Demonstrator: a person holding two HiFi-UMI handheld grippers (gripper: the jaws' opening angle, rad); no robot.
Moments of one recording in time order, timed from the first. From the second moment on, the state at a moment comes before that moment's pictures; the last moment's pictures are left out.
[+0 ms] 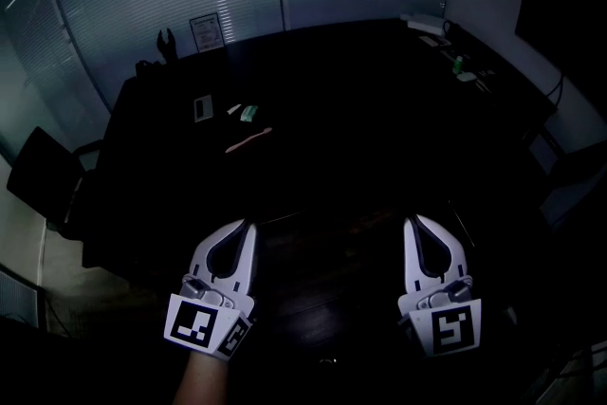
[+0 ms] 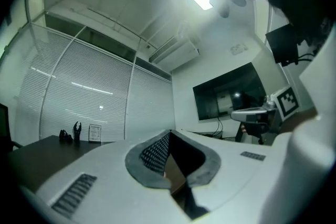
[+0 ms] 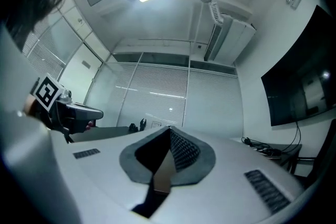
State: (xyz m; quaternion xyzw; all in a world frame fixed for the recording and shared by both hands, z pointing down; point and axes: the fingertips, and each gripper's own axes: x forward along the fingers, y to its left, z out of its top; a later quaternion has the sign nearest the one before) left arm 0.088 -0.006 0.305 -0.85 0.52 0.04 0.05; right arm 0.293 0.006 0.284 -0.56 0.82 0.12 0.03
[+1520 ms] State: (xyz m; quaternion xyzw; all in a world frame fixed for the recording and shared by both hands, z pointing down) left arm -0.113 0.003 0.273 -0.71 0.70 0.05 0.08; right arm 0.087 -0.086 0.262 -0.35 0.93 0.11 0.05
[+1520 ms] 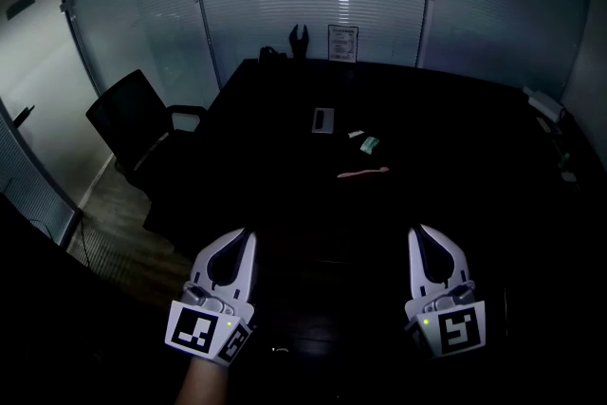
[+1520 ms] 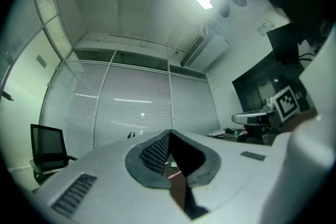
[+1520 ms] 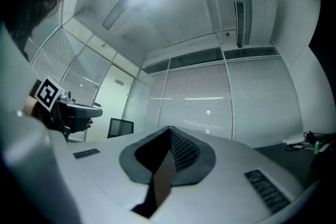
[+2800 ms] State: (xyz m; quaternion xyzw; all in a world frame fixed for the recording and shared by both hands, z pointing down) left arm -0.335 -0.171 0.282 -0.74 0.66 0.05 0.07; right arm -0.139 -0.261 0.279 -0.41 0.91 0.08 0.02
